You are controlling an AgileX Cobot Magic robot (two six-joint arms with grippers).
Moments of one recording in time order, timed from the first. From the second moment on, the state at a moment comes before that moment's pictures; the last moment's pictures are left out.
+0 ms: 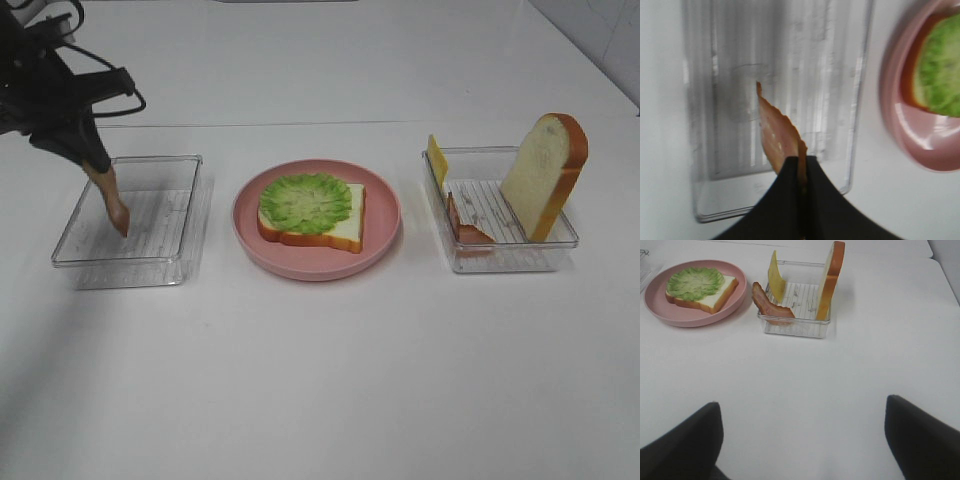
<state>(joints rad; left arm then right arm) -0.07 2.03 -1.62 -0.39 1.04 -0.04 -0.03 -0.01 -0.51 0.17 1.08 -0.19</state>
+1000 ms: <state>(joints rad) -0.41 2.15 -1.62 -1.17 0.62 0.33 -0.03 -0.01 -0.51 0.17 1.08 -0.19</state>
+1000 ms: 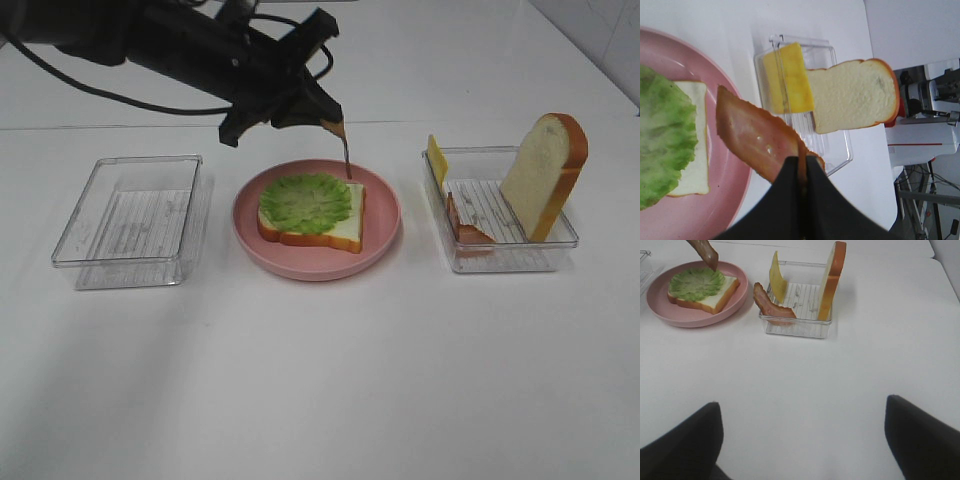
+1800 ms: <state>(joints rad) -0.34 2.25 -1.61 -0.97 0.67 0.27 -0.03 -0.01 -0.51 0.17 1.08 -0.19</state>
